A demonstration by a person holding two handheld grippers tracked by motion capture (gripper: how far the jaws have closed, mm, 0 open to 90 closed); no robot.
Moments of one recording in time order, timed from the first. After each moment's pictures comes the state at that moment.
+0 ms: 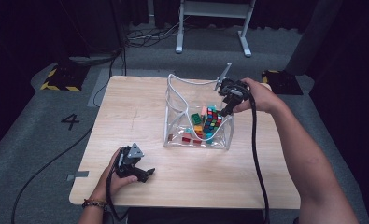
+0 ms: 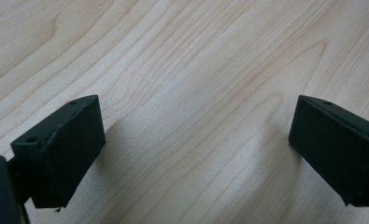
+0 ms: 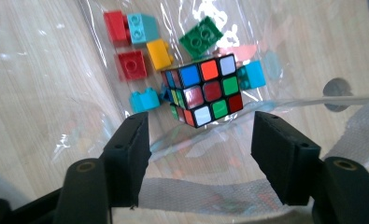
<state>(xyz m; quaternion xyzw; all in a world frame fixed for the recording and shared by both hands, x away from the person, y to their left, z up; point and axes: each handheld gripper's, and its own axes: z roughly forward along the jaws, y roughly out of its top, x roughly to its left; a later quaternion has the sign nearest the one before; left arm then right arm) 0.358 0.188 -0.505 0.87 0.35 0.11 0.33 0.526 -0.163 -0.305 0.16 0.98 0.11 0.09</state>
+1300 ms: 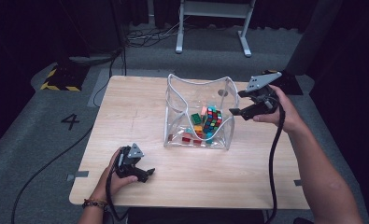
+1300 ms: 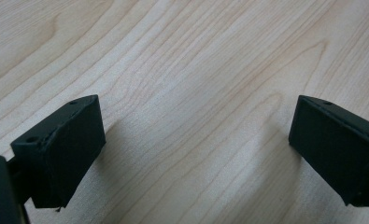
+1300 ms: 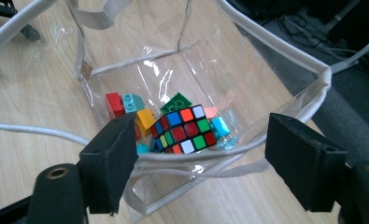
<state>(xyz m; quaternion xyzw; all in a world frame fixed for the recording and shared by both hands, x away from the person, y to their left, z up) 0.358 0.188 -0.505 0.87 0.35 0.12 0.33 0.469 -0.232 -0.289 0.18 0.90 0.34 0.20</state>
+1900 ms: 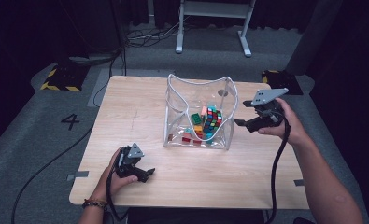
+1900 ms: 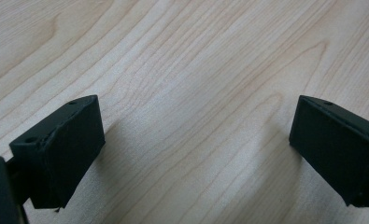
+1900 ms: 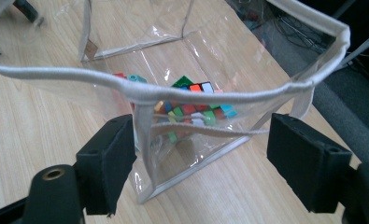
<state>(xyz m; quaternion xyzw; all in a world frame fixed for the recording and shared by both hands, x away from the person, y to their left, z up) 0.358 0.187 -0.505 0.87 0.35 0.11 0.34 0.446 -0.251 -0.315 0.18 0.90 0.35 0.21</state>
